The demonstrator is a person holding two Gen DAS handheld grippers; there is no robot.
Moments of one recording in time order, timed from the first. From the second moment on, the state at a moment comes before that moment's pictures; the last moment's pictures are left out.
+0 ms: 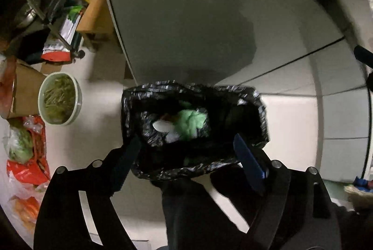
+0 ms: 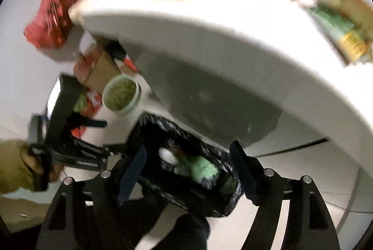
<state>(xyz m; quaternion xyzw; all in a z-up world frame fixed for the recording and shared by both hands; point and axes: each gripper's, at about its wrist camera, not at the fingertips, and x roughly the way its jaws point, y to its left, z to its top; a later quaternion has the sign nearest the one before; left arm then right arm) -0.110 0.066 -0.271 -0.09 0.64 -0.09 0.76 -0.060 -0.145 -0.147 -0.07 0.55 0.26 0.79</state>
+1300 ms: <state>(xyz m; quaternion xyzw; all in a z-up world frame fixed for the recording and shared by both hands) -0.057 0.063 -0.093 -0.03 0.43 -0.08 0.90 -0.021 -0.134 -0.071 0.00 0.41 0.20 0.89</state>
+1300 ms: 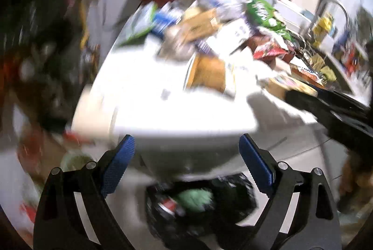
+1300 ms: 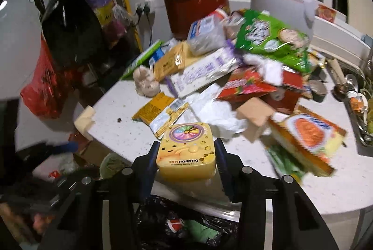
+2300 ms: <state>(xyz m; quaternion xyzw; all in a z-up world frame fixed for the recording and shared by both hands) 0.022 0.054 -0.093 -0.08 0.42 -0.15 0.89 -0.026 -0.190 -0.047 0.07 0.40 0.19 0.89</state>
